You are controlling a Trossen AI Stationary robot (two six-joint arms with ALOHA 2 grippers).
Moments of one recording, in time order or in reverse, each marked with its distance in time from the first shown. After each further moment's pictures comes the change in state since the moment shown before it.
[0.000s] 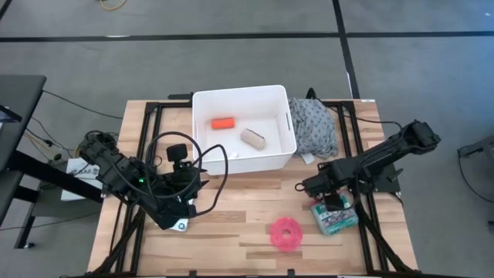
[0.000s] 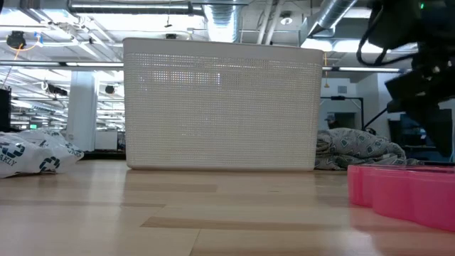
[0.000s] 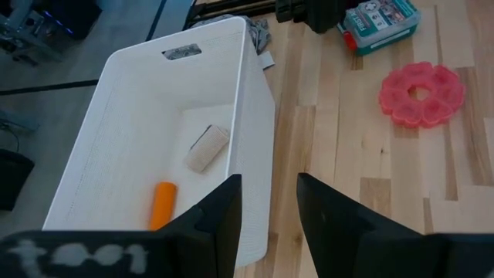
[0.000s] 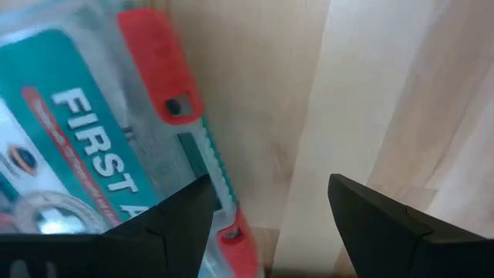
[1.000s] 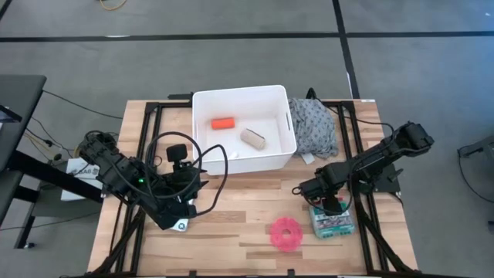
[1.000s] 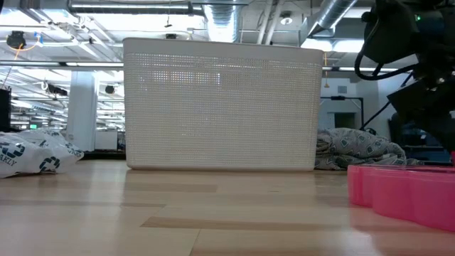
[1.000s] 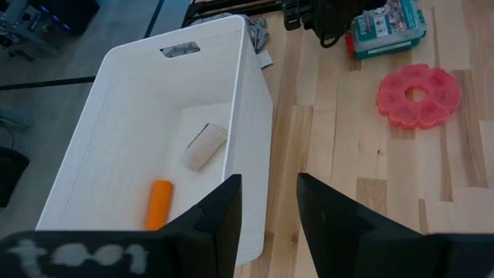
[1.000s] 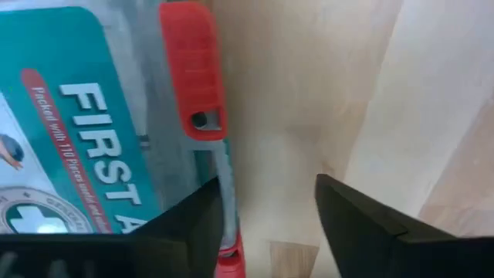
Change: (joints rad) left arm -0.001 0.000 0.000 0.000 0.006 -0.016; right arm 0.001 0.114 0.000 0.067 -0.071 0.016
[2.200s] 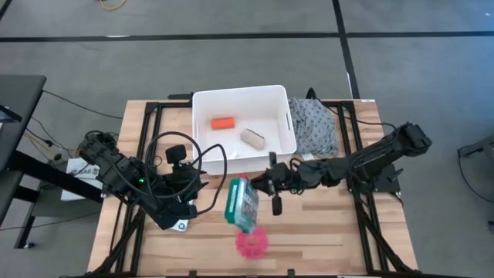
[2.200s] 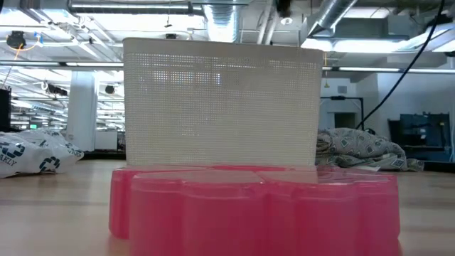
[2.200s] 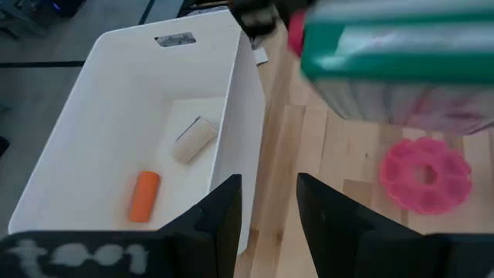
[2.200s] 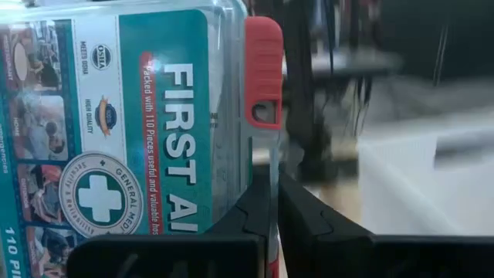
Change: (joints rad) left arm 0.000 0.000 0.000 0.000 0.024 -0.073; right arm -0.027 0.003 0.241 1.405 0.389 -0.050
